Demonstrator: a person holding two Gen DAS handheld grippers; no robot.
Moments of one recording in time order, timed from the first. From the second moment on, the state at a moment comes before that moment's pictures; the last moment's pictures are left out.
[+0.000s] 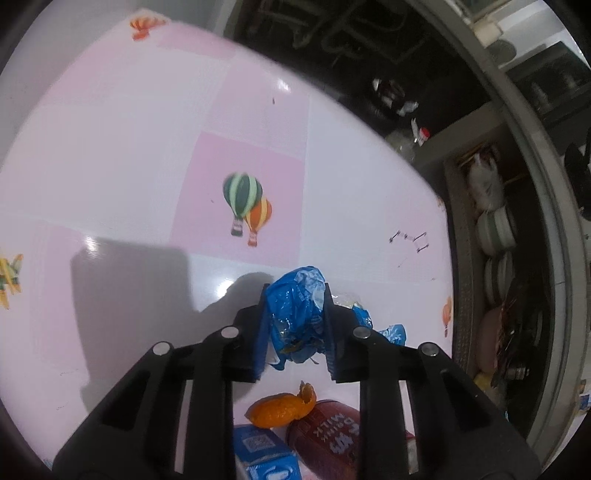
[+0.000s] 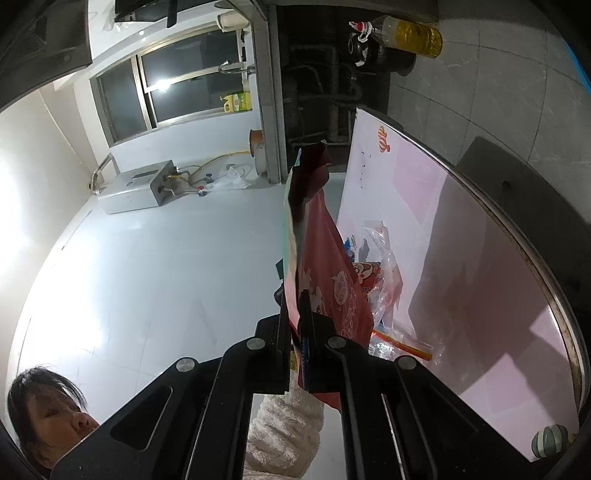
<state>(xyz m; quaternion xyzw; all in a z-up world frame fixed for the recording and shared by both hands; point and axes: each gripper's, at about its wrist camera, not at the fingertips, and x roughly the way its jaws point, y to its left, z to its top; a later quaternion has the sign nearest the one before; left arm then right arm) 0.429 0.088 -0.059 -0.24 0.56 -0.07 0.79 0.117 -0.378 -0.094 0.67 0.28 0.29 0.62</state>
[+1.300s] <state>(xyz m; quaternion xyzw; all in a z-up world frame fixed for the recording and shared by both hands) 0.282 -0.114 0.084 -0.10 0.47 -0.33 0.81 0.044 -0.468 -0.101 0.70 0.19 0.23 0.65</state>
